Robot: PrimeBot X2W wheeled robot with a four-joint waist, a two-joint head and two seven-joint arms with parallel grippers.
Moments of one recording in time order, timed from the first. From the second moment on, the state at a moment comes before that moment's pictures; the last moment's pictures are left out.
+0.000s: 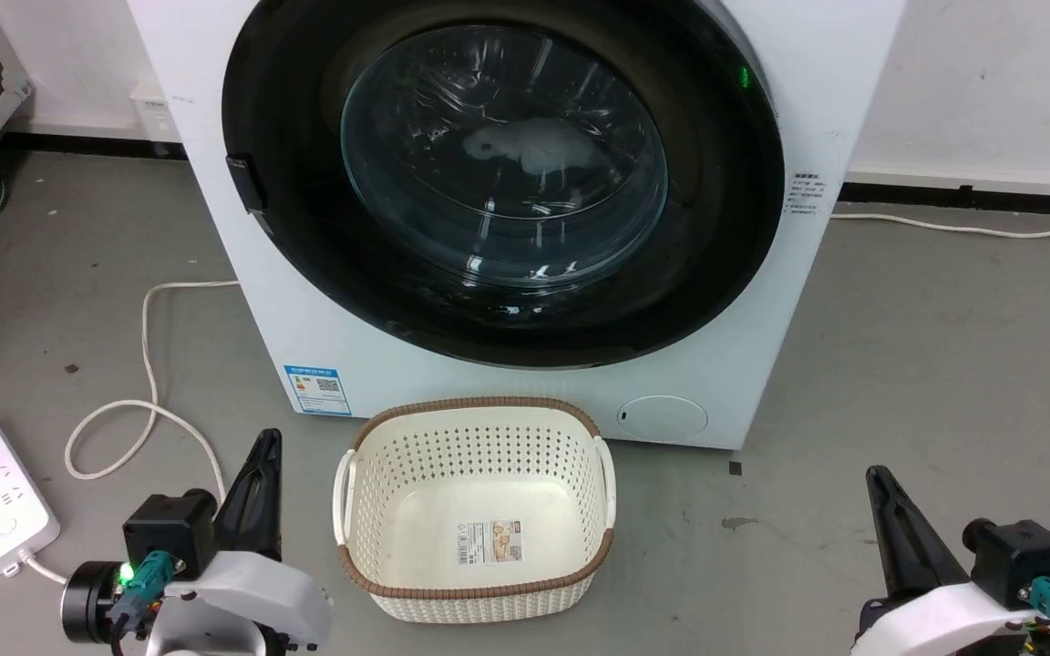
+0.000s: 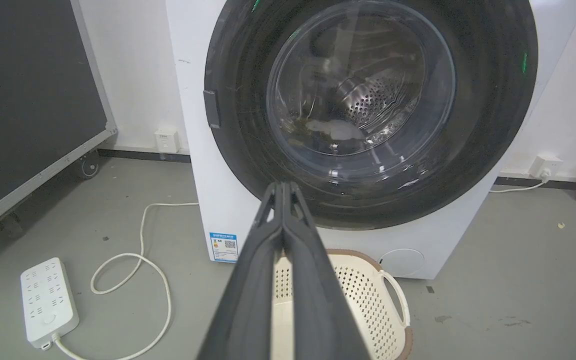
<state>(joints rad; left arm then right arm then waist) -0.06 0.24 -0.14 0.07 -0.30 0.08 -0.10 0.03 -0.05 -0.04 0.04 0.11 0.13 -0.06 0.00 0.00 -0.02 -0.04</state>
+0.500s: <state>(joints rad) -0.05 0.20 -0.12 0.05 -0.24 0.07 -0.08 0.03 -0.05 -0.03 0.03 0.09 0.13 -0.05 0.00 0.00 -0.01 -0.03</state>
